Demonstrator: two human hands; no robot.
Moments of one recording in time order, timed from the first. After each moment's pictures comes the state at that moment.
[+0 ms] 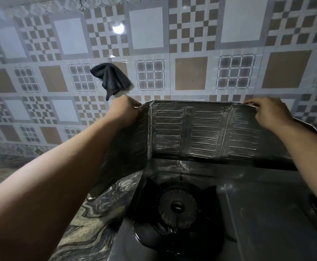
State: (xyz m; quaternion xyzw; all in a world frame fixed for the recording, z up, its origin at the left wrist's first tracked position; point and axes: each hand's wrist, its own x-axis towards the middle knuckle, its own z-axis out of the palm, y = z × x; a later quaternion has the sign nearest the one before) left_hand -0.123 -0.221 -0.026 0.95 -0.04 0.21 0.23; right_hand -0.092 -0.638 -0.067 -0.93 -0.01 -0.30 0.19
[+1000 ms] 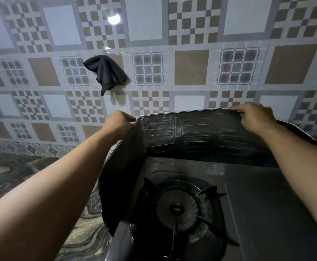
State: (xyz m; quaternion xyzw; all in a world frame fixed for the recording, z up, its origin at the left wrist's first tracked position) left_hand -0.118 -0.214 -0.072 0.93 0.04 0.14 0.35; right_hand -0.064 -0.614 -0.094 -0.96 -0.01 -0.25 0.10
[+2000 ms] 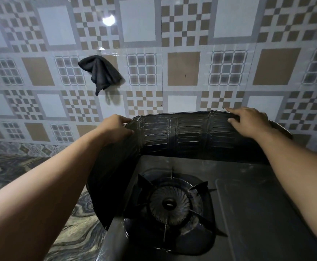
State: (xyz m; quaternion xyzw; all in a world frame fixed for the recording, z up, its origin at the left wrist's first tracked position) left_hand -0.126 -0.208 -0.076 0.97 -0.02 0.08 0.25; right_hand -0.087 -0.627 -0.101 -0.97 0.00 -0.21 0.09
